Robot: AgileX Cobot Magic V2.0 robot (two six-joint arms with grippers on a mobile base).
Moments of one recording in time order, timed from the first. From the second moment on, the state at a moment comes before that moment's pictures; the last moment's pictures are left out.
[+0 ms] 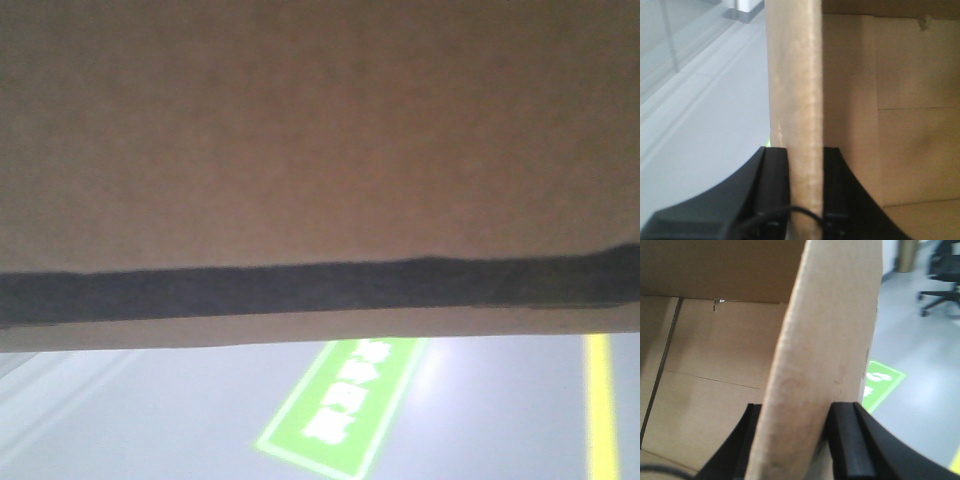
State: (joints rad) left arm -0.28 0.26 -0.87 -0.05 1.01 -0.09; right arm 0.14 0.29 -0.88 0.27 0.88 -0.07
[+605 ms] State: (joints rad) left arm -0.28 0.26 -0.87 -0.05 1.01 -0.09; right arm 0.14 0.29 -0.88 0.27 0.88 -0.07
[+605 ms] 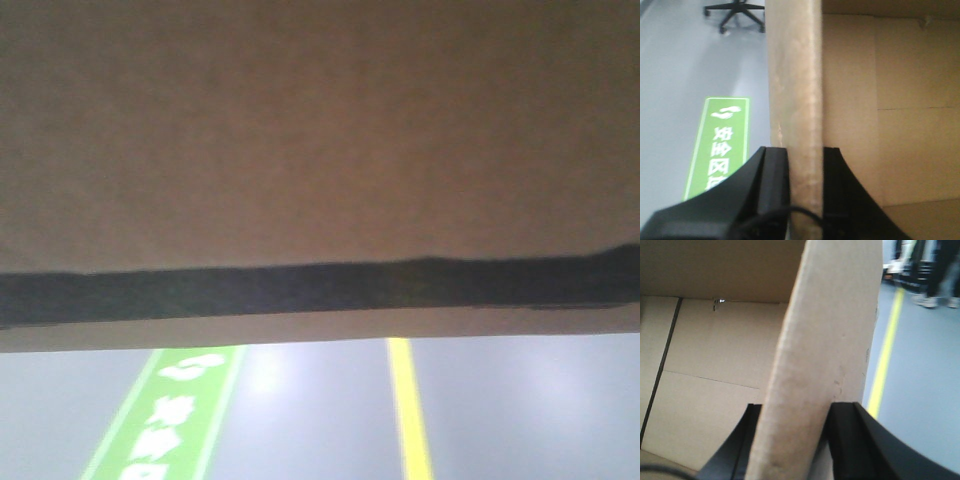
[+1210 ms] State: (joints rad) left arm -0.28 0.26 -0.87 -0.05 1.01 -0.09; right arm 0.14 0.29 -0.88 0.27 0.88 -0.07
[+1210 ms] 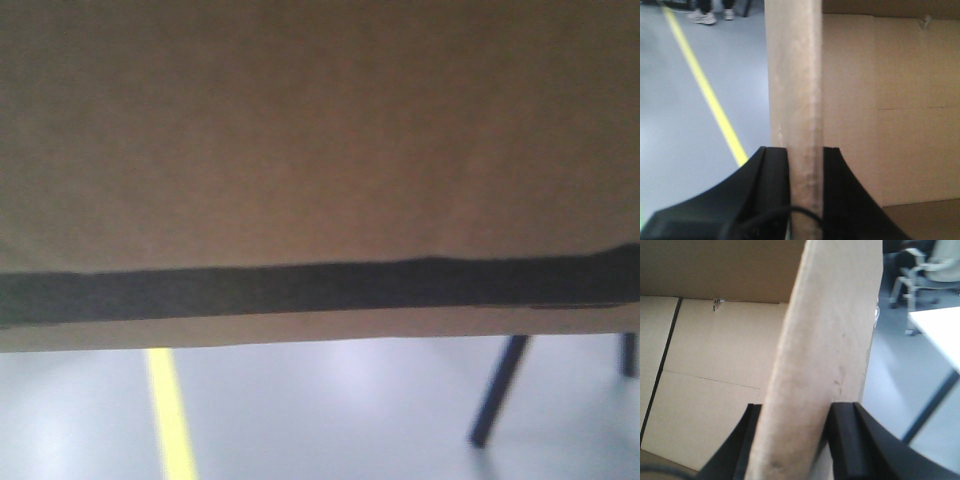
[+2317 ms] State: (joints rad) left arm -0.28 0.26 -0.87 -0.05 1.01 -0.09; right arm 0.14 0.29 -0.88 0.27 0.88 -0.07
